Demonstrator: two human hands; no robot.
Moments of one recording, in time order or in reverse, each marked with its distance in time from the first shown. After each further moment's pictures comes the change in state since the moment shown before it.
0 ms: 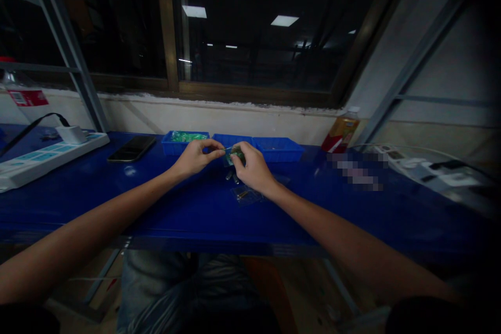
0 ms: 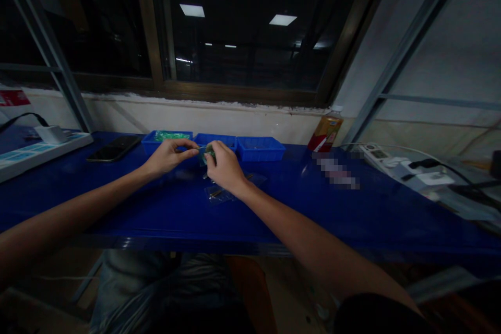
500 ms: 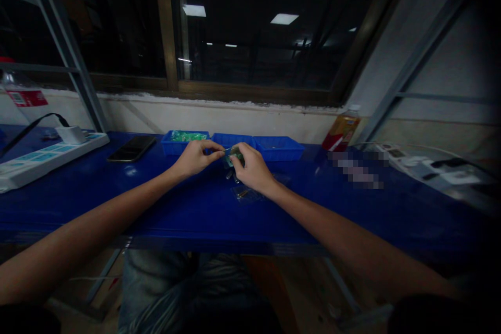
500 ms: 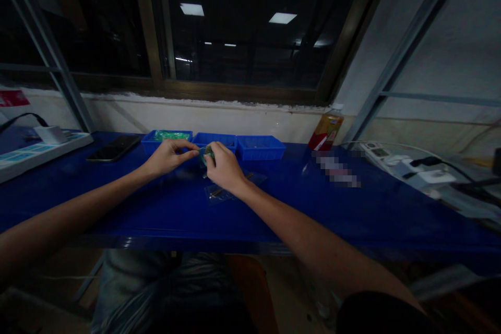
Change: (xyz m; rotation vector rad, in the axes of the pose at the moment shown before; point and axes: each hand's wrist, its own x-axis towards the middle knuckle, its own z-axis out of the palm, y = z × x) left_hand -0.001 0.001 -0.002 0.146 -0.024 0.049; right_hand -0.002 0.002 0.002 -0.011 -0.042 -0.001
